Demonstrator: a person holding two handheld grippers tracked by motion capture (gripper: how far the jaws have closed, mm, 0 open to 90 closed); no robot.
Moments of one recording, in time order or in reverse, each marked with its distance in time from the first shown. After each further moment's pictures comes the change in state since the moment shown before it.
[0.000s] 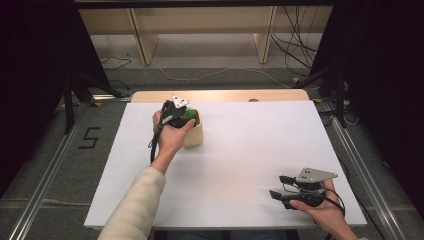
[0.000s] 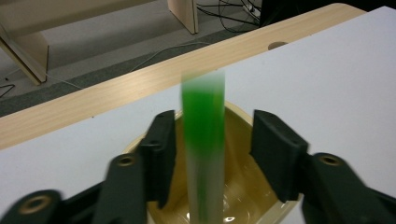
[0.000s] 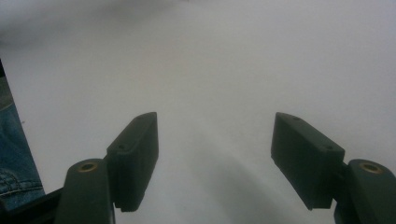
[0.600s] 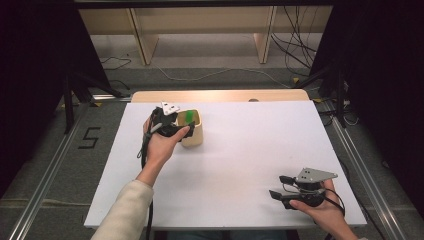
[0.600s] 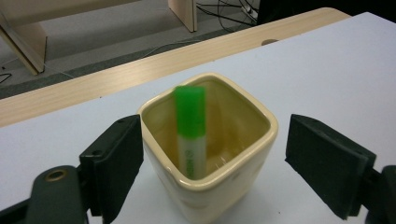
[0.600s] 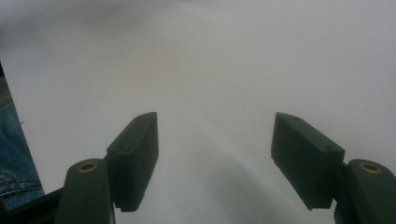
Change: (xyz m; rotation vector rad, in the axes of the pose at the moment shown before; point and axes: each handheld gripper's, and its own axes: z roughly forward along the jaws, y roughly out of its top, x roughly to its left) left arm 0.003 -0.016 -0.040 0.010 -0.028 -0.036; right arm 0.000 0.000 0.000 0.001 -0.001 0.001
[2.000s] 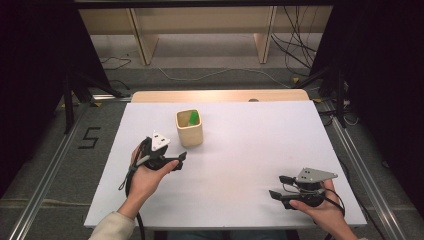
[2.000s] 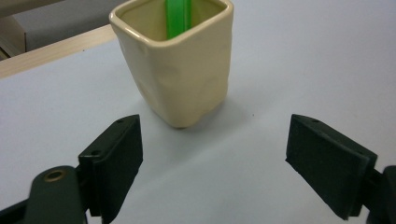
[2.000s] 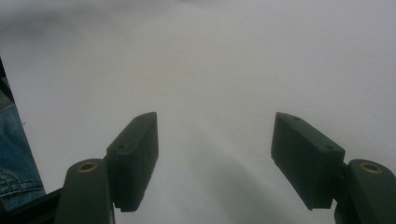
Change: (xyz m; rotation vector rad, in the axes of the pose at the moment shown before) left arm -0.007 -0.073 -0.049 0.044 -0.053 0.079; right arm 0.000 0.000 0.000 -0.007 0.005 0.000
